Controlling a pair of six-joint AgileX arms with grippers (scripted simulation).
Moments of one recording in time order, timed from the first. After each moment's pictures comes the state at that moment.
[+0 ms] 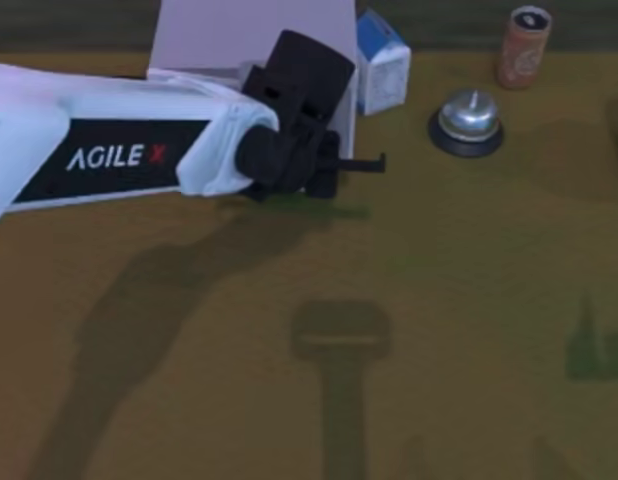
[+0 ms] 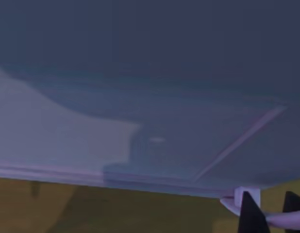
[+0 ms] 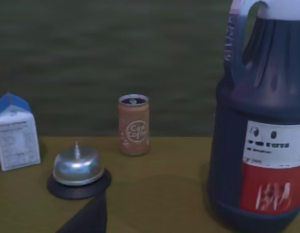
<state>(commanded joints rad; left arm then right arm) -0.63 2.03 1.36 -0.24 -0.28 -0.39 0.00 0.00 0.00 0.00 0.00 0.00</state>
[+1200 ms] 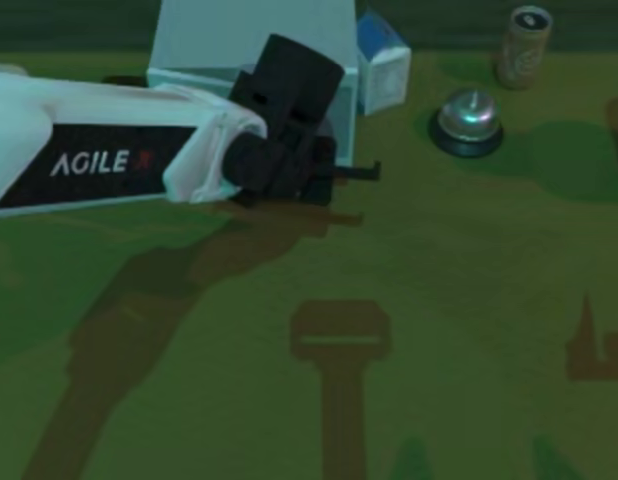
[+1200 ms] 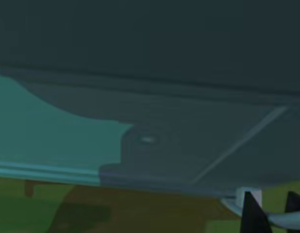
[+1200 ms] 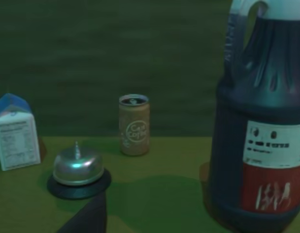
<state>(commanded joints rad) -0.61 2.00 1.31 -0.21 -0.25 -0.35 0.00 0.00 0.00 0.00 0.00 0.00</state>
